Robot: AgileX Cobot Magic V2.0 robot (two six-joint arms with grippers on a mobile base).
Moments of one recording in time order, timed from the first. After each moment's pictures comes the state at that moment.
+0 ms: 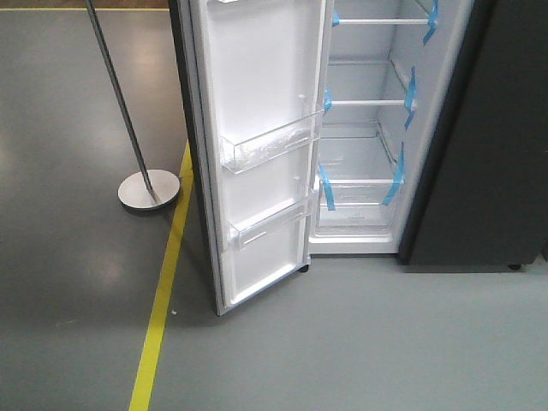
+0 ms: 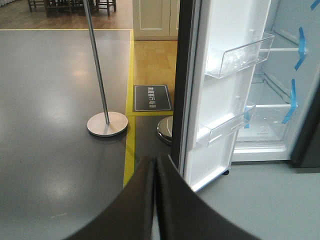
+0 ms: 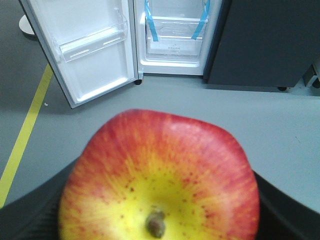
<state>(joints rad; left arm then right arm) -0.01 -0.01 0.03 -0.02 0.31 -0.09 0.01 0.42 -0.53 0.01 0.85 0.00</state>
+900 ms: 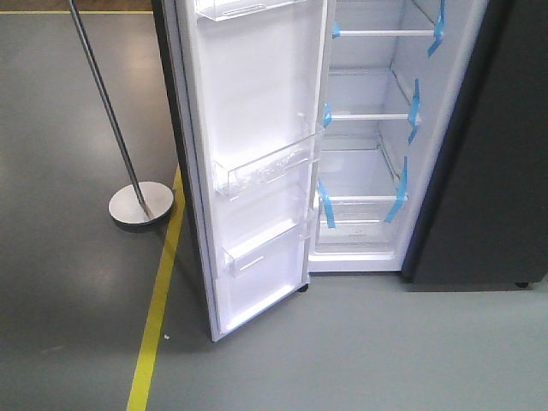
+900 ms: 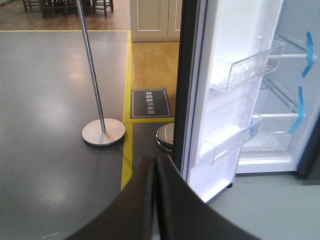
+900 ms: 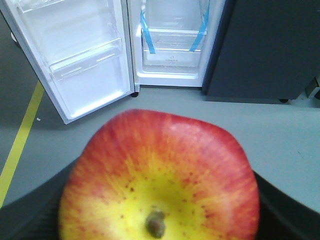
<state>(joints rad) -0.01 -0.01 0.03 -0.02 0.31 -0.09 0.01 0.42 -0.53 0.01 0.85 0.00</state>
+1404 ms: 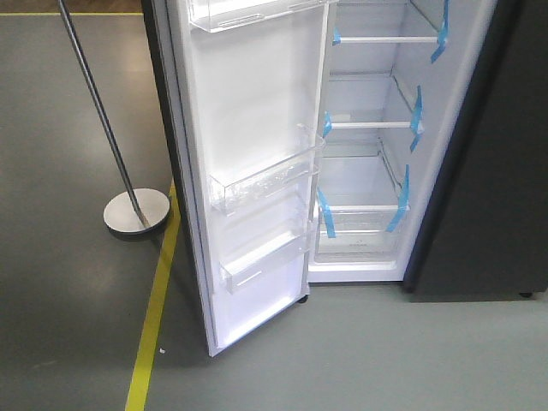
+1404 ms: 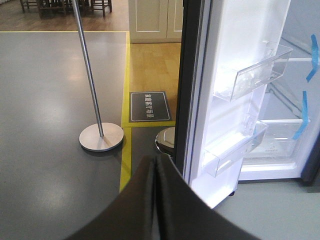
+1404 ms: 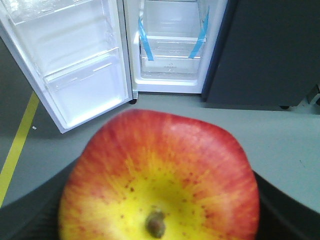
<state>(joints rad) -0.01 -0.01 0.03 -0.02 0.31 -0.09 0.01 0.42 -0.53 0.01 0.85 0.00</state>
